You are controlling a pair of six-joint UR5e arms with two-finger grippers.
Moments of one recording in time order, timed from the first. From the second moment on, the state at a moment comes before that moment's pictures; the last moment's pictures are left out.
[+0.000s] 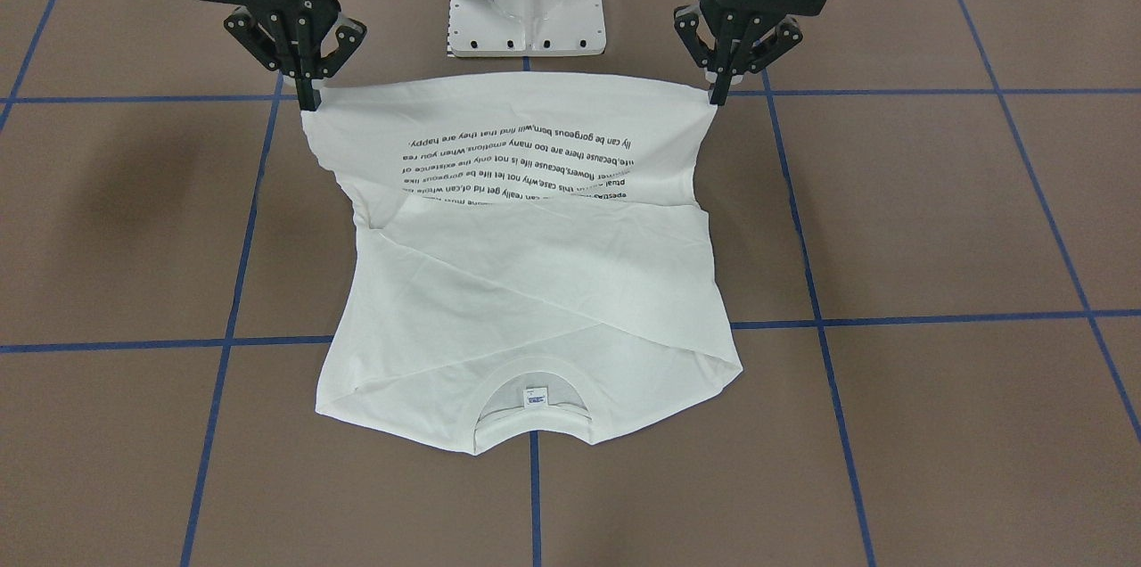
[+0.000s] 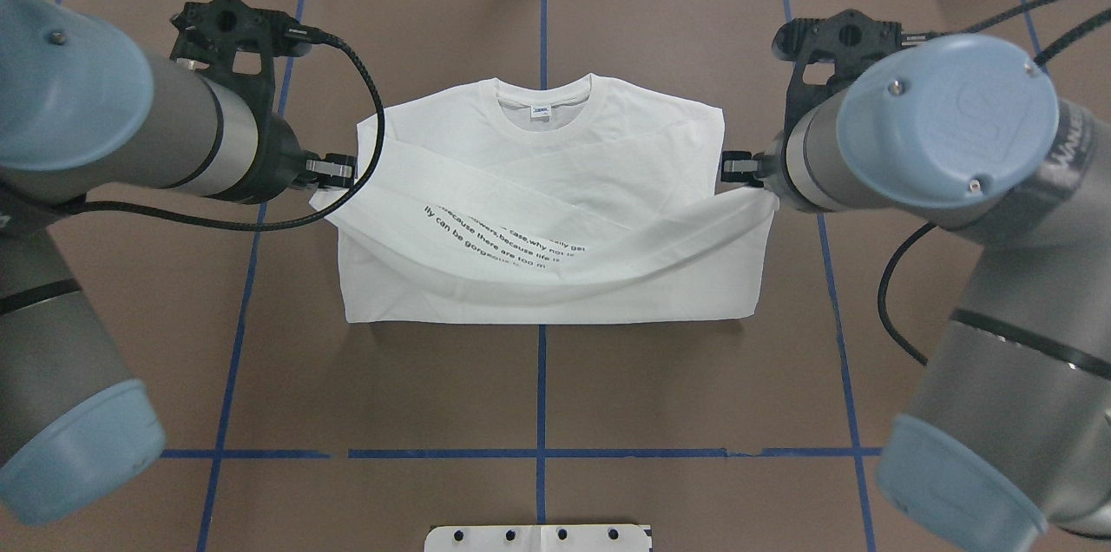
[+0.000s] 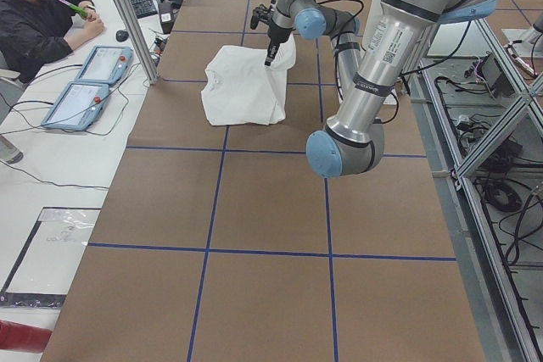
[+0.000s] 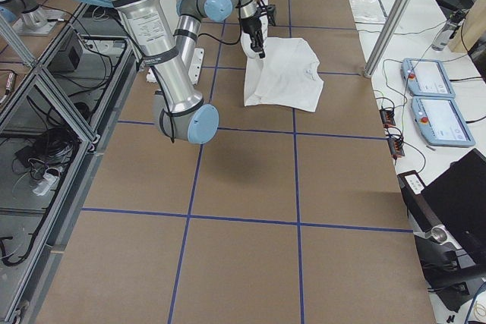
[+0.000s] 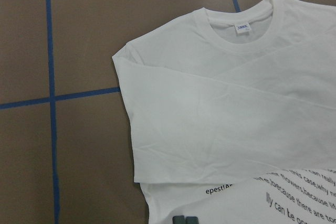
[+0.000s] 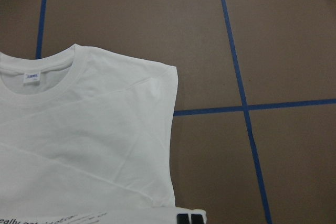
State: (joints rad) left arm -0.67 -2.09 -2.17 -1.33 -1.73 -1.01; right arm 0.64 -1.05 2.22 -2.02 1.60 1.20
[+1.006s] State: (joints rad) left arm -0.72 -2.14 -1.49 -1.95 -1.60 -0.96; right arm 0.76 -0.94 1.49 -1.47 1.64 1.10
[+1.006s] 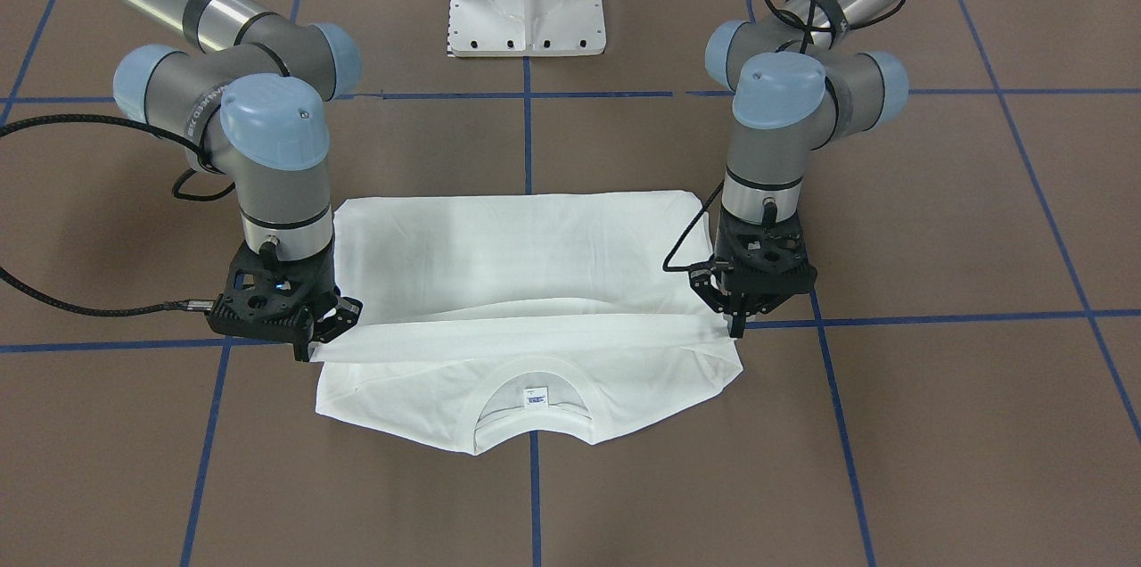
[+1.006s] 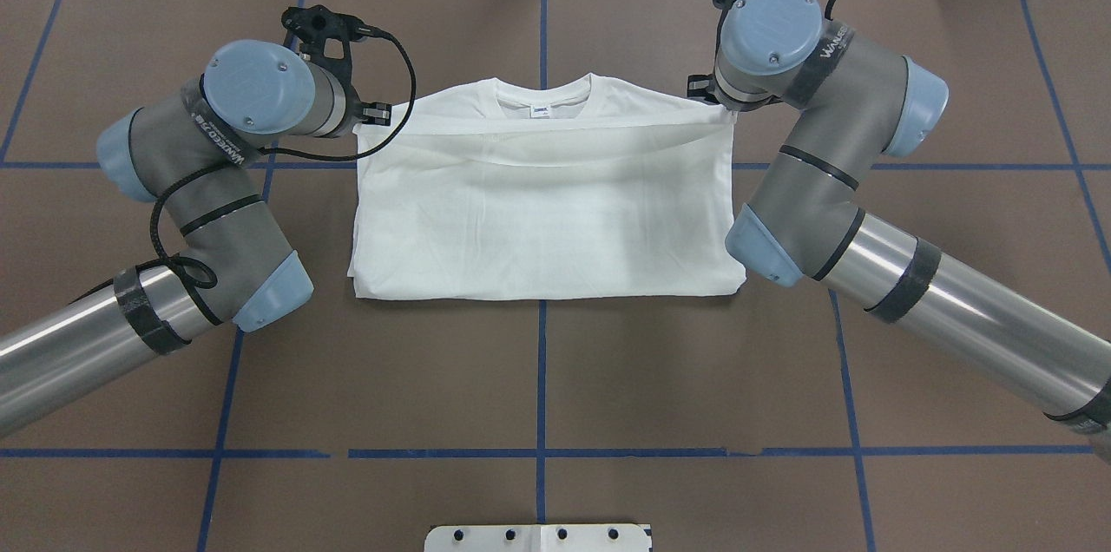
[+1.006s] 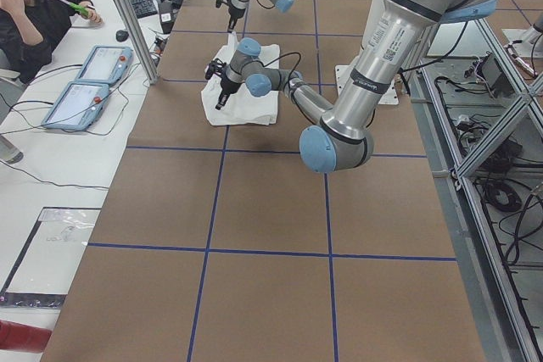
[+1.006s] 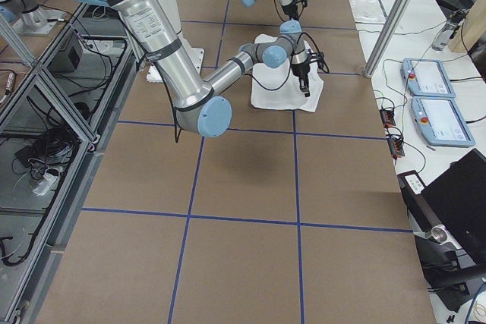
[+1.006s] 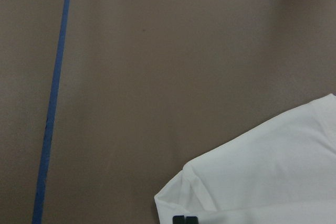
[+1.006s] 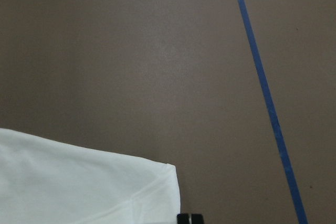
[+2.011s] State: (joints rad) left arm -0.73 -2.02 -1.70 -1.97 -1.70 -0.87; right arm 0.77 -0.95 1.52 -1.45 1.68 1.00
